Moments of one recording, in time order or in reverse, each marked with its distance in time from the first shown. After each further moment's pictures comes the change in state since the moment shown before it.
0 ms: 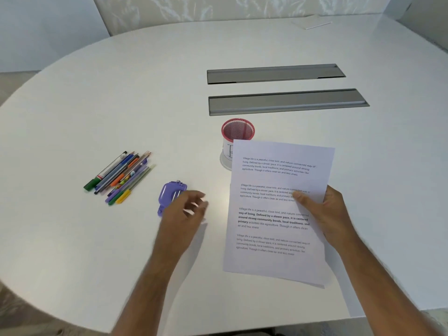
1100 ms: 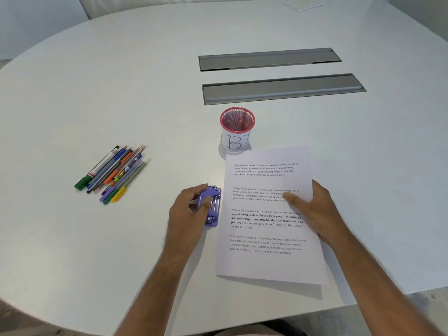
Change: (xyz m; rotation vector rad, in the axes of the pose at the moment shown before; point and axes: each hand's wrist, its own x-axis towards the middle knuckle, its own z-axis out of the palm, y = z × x) left_hand 0.005 -0.017 0.011 -0.131 -0.020 -0.122; right_hand -0.013 0.013 0.024 -0.170 0.006 0.102
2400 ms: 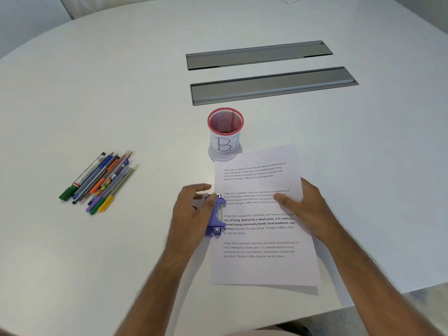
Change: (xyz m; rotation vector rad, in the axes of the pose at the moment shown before) left_hand 0.010 0.011 0.025 0.121 -0.066 0.045; right_hand 0.009 -0.002 -0.005 -0.100 -0.024 0.040
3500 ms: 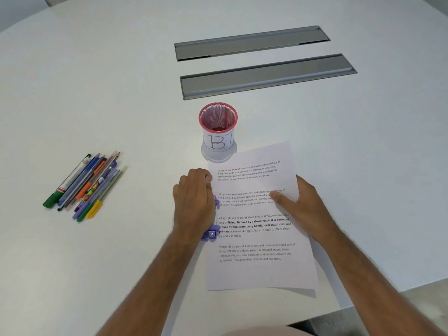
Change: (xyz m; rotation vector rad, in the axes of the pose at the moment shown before) left_hand 0.045 -0.001 0.031 0.629 0.067 0.274; right_hand 0.001 -0.002 0.006 -0.044 0.027 0.003
